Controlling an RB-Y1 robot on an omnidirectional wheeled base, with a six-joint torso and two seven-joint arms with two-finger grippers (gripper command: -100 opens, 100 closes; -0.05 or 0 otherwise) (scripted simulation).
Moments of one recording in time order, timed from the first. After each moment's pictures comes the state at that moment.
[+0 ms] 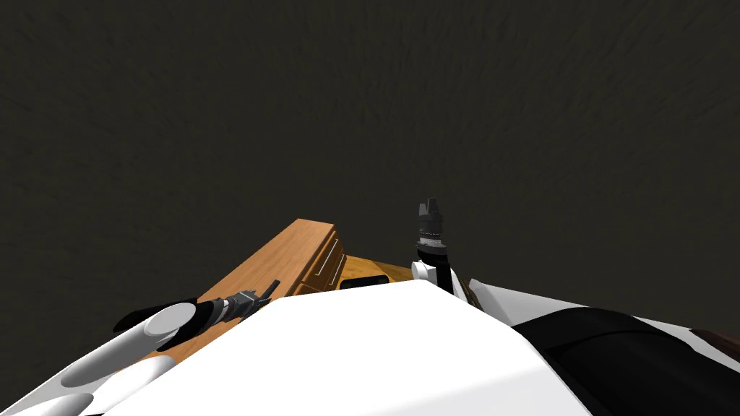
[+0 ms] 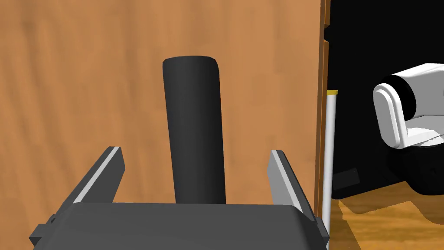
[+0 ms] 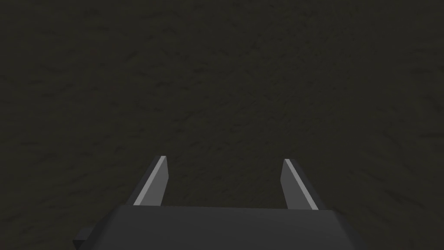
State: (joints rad) left arm 0.55 0.88 0.24 -1.45 1.29 0.93 0.60; right arm 0.54 0.02 0.00 -2.30 0.06 -0.50 0.13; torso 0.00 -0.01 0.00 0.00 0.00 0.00
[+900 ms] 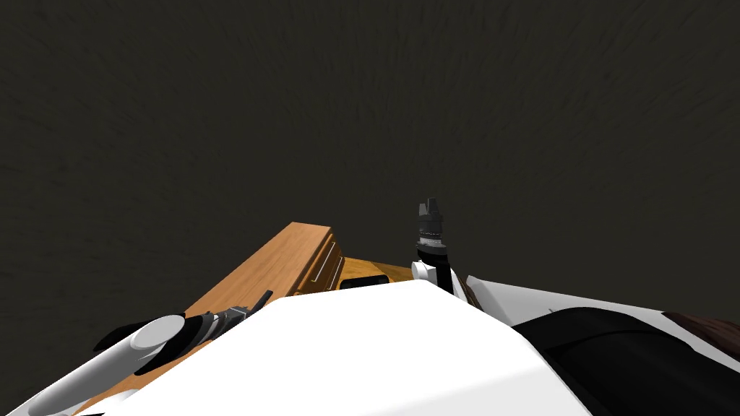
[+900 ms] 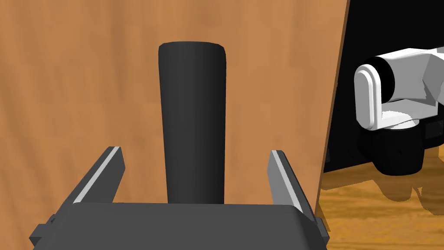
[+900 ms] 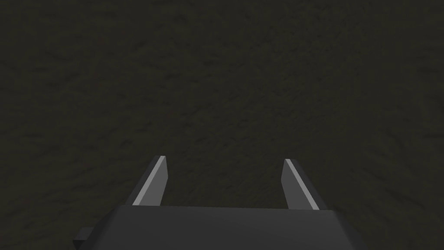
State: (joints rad) left arm 0.57 0.90 0.21 -1.35 1.34 0.96 0.63; right arm 0.54 0.02 0.00 -2.30 0.06 -0.50 0.13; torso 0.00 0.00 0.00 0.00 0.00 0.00
